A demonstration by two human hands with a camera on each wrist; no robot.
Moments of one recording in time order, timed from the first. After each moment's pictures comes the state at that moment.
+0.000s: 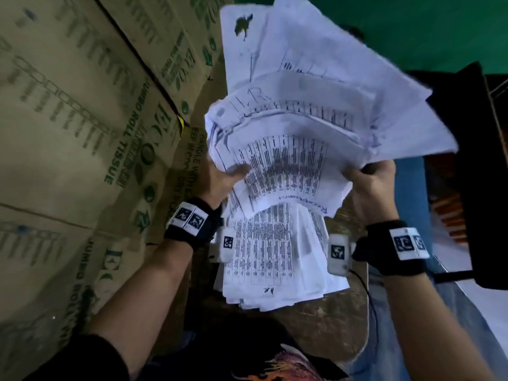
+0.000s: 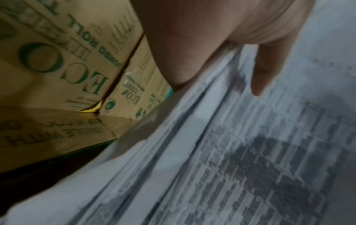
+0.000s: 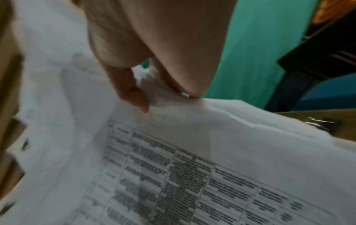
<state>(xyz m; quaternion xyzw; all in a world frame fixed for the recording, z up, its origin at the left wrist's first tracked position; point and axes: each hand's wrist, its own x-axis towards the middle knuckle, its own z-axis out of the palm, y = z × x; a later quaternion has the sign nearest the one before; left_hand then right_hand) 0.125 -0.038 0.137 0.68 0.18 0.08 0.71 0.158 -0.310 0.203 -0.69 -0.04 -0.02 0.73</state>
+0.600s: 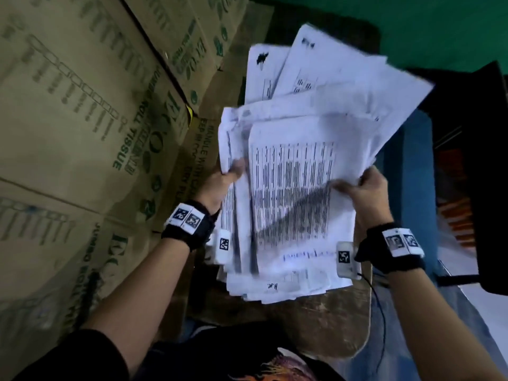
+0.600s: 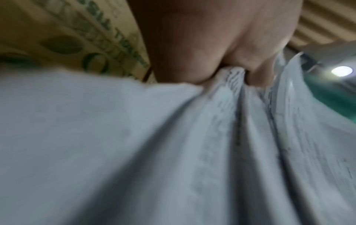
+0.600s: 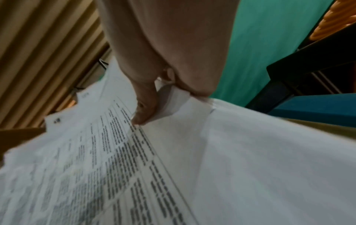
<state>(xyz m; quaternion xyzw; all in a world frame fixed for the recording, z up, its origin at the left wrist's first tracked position) 0.100 -0.034 0.128 0.61 0.25 -0.02 0.75 0.155 -0.325 0.152 -0.78 0.05 0.04 0.62</state>
